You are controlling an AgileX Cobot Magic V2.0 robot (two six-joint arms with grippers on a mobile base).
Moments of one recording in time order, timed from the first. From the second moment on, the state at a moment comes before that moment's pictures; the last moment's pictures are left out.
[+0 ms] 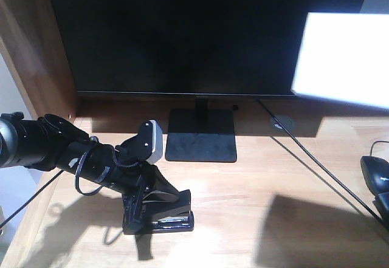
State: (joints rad) left arm -0.32 1.87 -1.00 -1.22 0.86 1.99; right arm 0.22 0.50 -0.30 0.01 -0.91 1.06
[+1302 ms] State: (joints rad) left arm -0.32 1.87 -1.00 -1.22 0.87 1.99; right arm -0.41 1.25 -0.60 -1.30 -1.17 1.97
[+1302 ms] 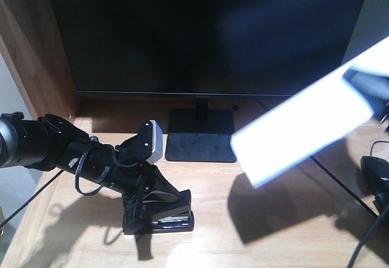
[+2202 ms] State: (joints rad) left arm -0.32 1.87 -1.00 -1.22 0.87 1.99; right arm -0.16 1.34 -0.60 -1.75 -1.18 2.00
